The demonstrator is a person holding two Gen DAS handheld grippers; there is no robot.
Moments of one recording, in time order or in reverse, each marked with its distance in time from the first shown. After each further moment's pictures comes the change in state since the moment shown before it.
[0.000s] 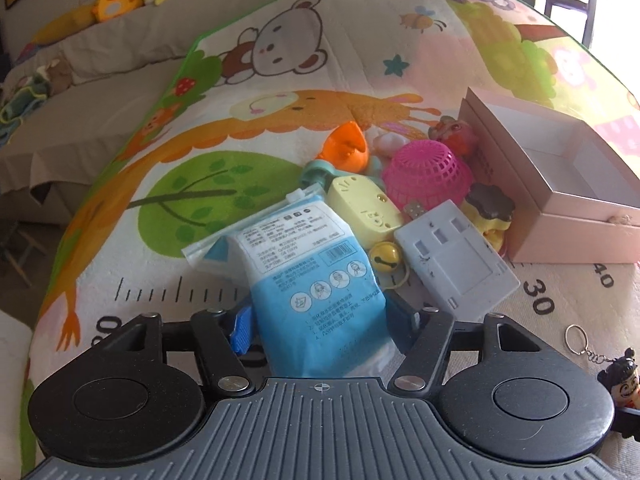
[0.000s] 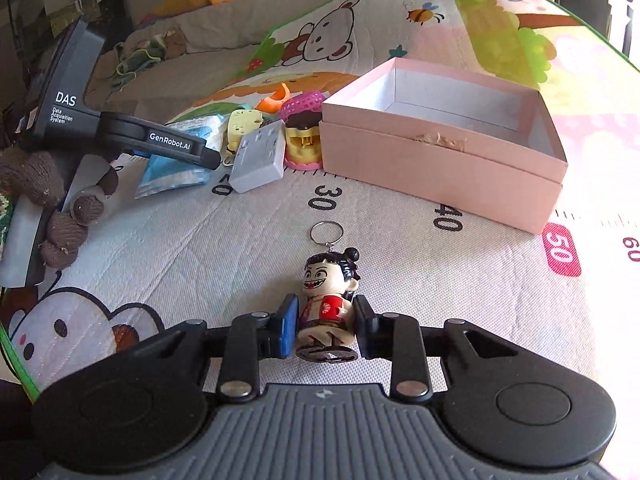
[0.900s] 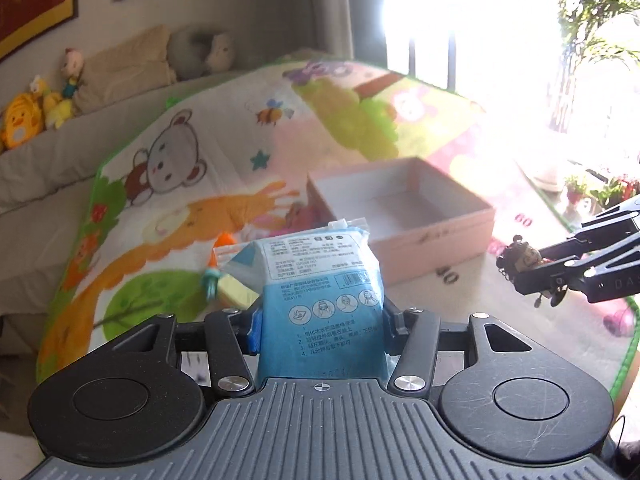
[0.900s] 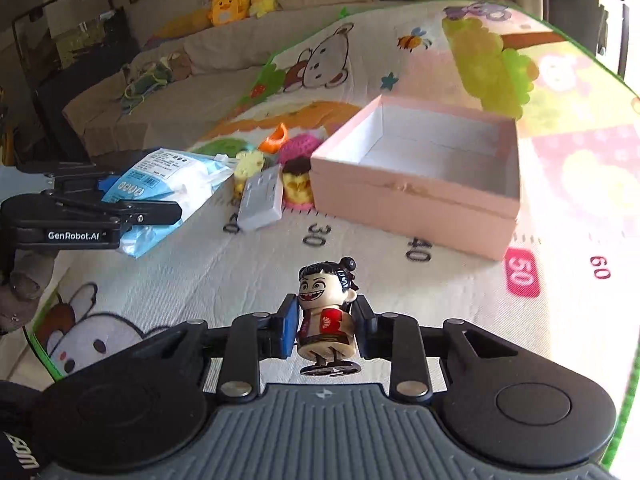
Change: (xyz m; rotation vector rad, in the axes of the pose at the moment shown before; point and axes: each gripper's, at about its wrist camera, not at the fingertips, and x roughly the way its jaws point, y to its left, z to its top) left arm -0.125 -0.055 0.014 0.315 -0.262 -0.257; right arm -0.074 -0.032 0.045 0.050 -0.120 0.017
